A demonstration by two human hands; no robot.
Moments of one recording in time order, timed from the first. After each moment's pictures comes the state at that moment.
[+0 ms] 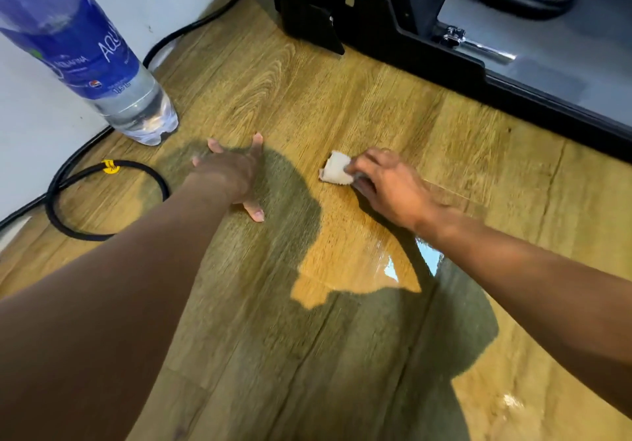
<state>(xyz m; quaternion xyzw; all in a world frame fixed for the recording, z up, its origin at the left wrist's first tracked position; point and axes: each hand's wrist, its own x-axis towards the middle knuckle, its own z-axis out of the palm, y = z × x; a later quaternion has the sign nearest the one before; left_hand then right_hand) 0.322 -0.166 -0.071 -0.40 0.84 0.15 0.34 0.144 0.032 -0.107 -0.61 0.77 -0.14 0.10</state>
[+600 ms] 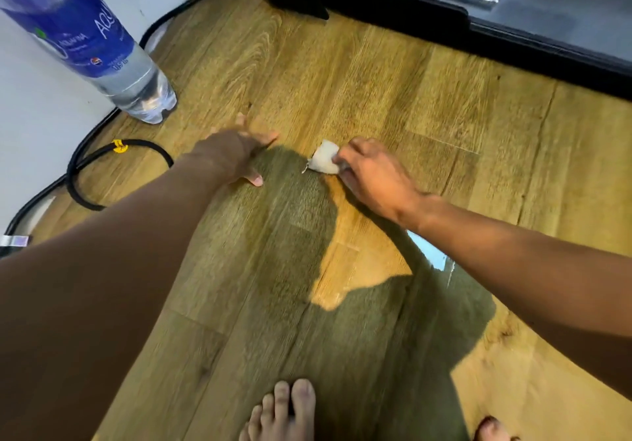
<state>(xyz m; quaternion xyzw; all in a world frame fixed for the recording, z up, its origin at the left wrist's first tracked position) 0.342 -0.154 -0.077 -0.30 0.90 0.10 0.29 0.200 0.066 -0.103 -0.56 0.80 -0.19 0.10</state>
